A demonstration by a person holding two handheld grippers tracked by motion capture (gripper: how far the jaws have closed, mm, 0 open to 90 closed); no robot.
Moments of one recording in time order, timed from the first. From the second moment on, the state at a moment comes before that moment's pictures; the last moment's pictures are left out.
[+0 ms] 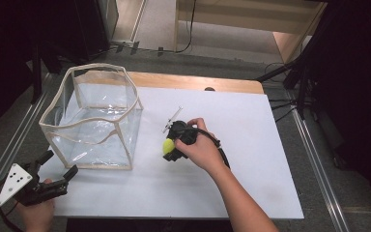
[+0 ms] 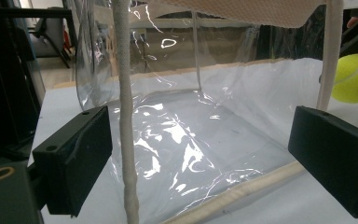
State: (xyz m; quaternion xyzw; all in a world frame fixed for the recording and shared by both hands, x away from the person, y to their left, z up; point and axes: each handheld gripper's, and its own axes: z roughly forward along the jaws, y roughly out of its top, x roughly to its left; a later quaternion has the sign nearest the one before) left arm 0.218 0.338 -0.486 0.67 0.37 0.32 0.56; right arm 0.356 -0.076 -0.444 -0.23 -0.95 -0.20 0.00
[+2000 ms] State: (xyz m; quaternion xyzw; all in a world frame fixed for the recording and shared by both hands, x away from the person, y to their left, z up) left arm 0.219 0.338 -0.486 0.66 0.37 0.31 0.57; right arm 0.363 -0.016 -0.412 -0.18 -0.96 -0.22 0.01
